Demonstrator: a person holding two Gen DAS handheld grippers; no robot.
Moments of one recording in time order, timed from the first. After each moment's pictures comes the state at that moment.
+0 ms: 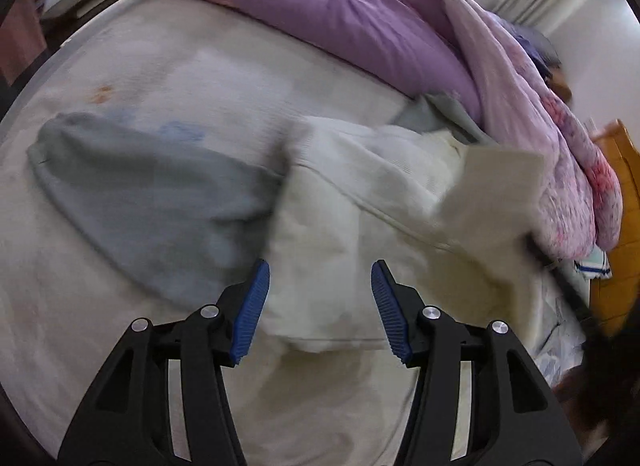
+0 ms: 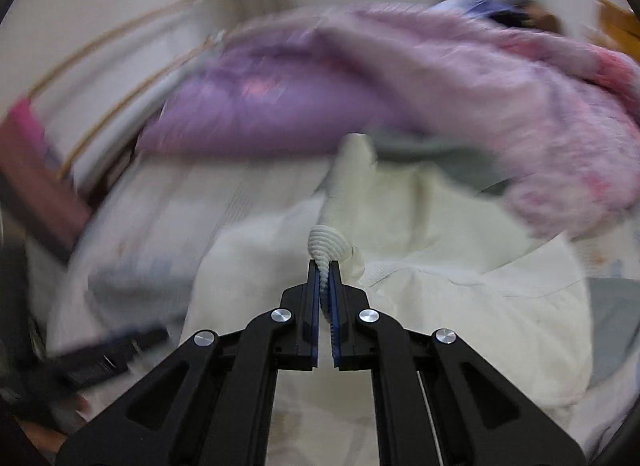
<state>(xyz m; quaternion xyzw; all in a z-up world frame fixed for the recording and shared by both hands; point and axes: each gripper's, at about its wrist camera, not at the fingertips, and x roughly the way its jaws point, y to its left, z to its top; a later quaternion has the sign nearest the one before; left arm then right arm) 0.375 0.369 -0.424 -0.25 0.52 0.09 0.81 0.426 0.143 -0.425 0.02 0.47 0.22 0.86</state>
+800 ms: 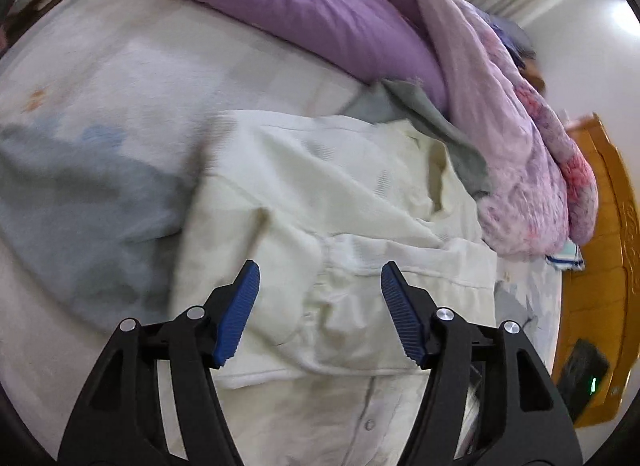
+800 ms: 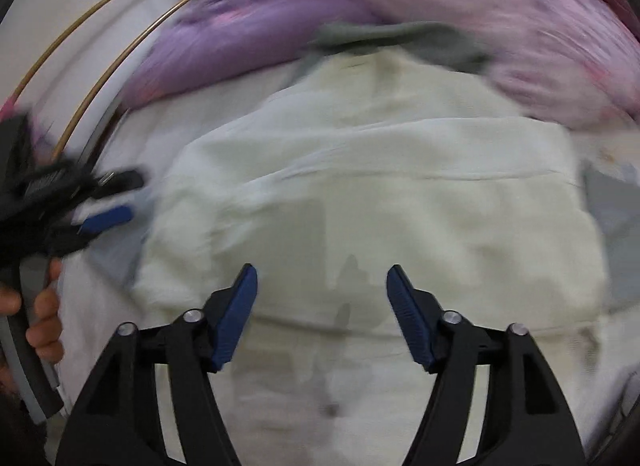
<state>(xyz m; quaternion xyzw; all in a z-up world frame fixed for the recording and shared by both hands) 0.442 0.316 -0.444 -0.28 0.53 0.02 0.80 0.423 0.006 -0.465 0.08 0.55 0.15 0.82</state>
